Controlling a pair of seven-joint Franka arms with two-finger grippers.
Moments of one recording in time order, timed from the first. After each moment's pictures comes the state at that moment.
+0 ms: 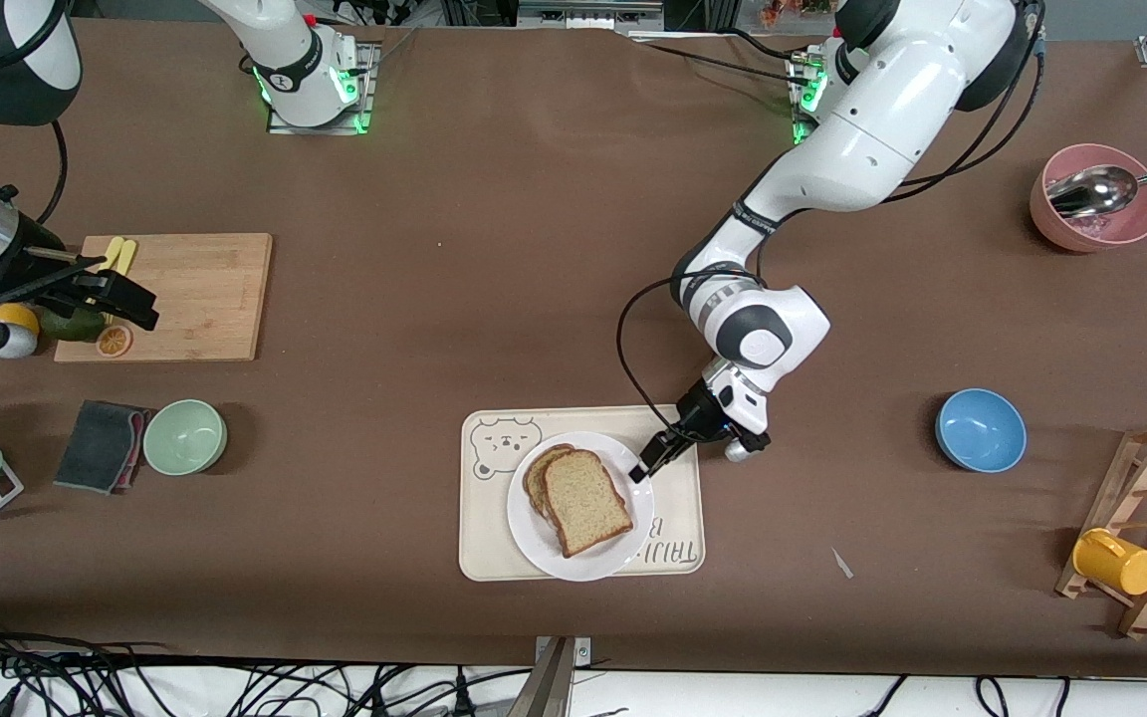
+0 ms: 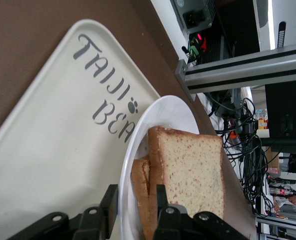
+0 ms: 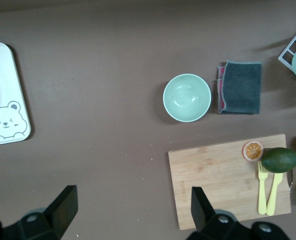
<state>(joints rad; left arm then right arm) -0.28 0.92 -0.28 -1.41 -2.14 2.95 1.08 0.17 0.17 -0.12 -1.50 -0.01 1.70 0.19</state>
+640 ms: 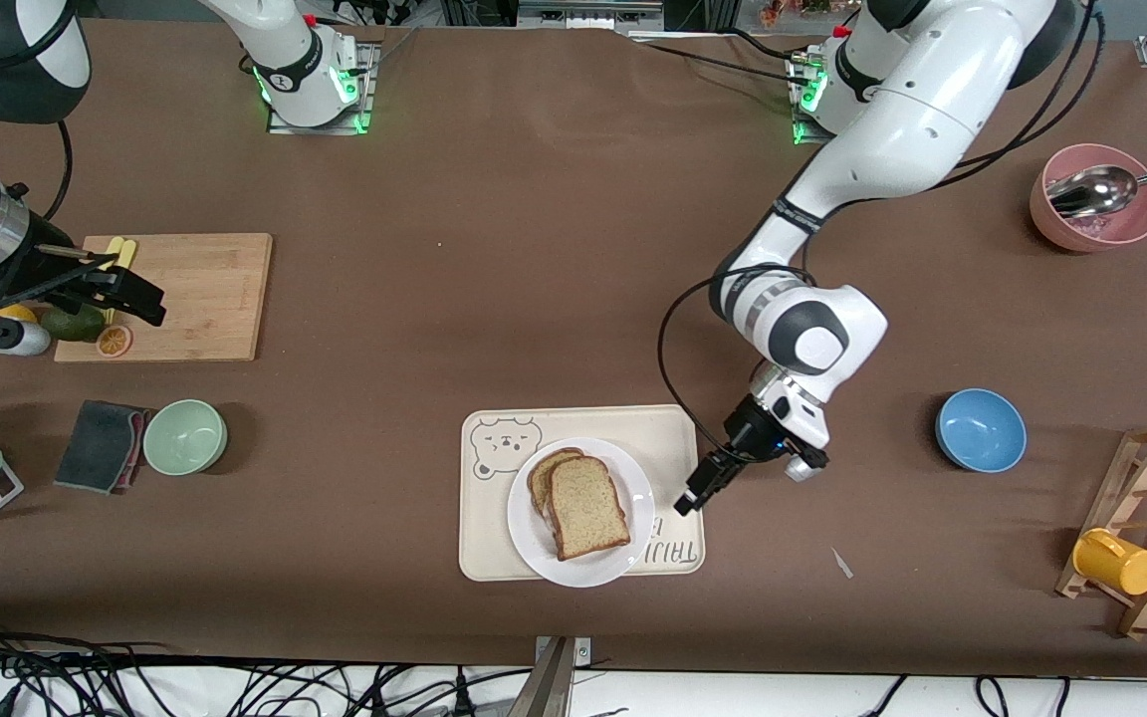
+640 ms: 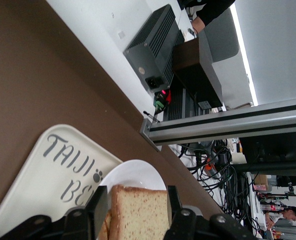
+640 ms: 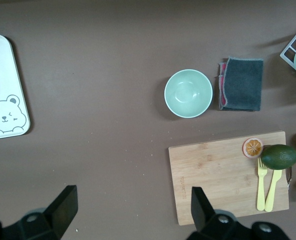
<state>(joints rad) -0.16 0.83 -0.32 -1.41 -2.01 2.97 1.05 0.17 0.17 -0.11 -1.50 -0.01 1.69 0.20</state>
